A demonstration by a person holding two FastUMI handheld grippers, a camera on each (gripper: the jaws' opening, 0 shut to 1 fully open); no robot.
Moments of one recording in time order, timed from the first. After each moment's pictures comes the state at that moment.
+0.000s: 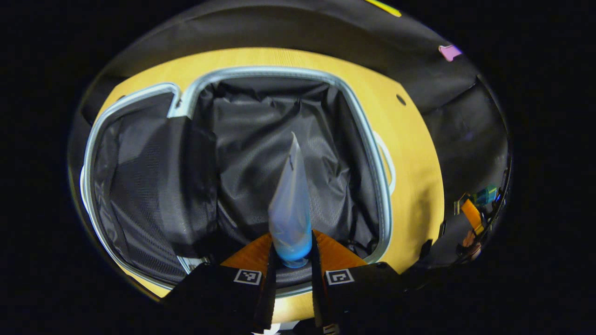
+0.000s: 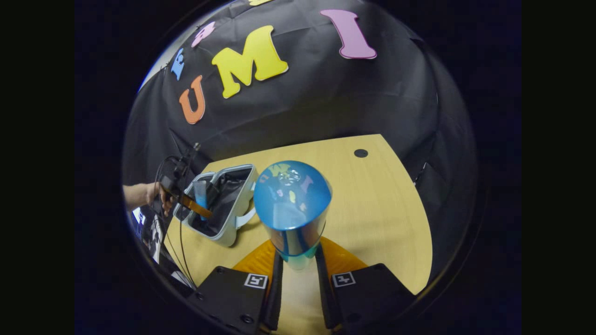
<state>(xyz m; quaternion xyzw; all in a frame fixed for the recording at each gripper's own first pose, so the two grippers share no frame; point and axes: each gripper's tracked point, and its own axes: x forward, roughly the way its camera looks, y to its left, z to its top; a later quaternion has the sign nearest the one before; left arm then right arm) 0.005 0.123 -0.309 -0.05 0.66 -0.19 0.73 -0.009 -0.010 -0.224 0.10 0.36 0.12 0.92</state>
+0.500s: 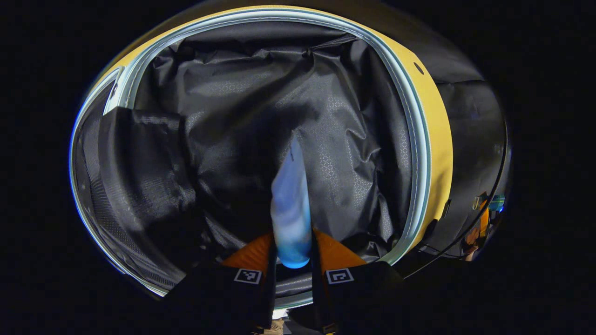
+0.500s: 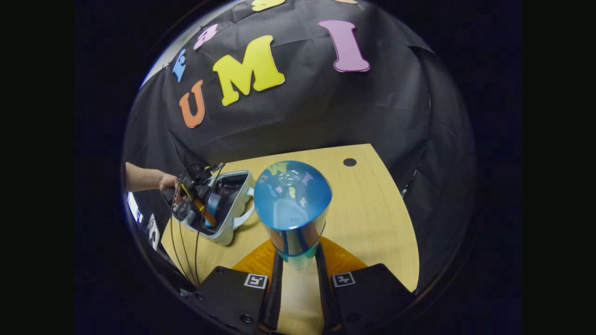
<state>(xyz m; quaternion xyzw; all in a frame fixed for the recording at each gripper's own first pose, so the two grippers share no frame) -0.001 0.129 -0.334 -0.03 0.74 -0.19 0.64 -0.025 -0.027 -0.195 0.10 0.34 0.11 0.93</state>
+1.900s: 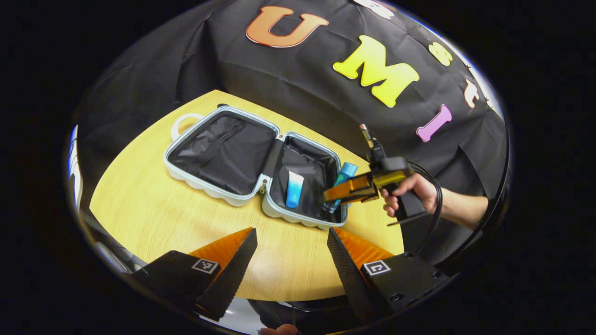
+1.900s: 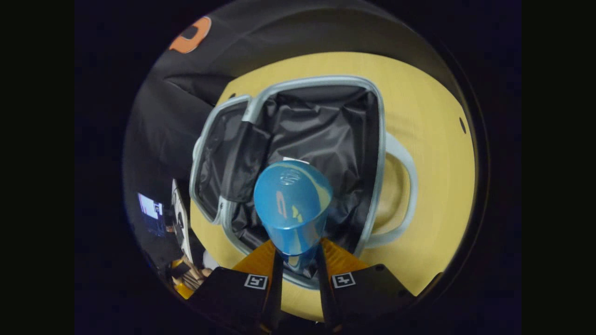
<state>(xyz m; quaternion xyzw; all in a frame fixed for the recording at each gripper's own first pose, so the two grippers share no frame) -0.145 0.228 -0.151 -0.25 0.37 -0.06 0.90 0.047 0.302 -0.316 0.07 0.67 0.21 0.71</state>
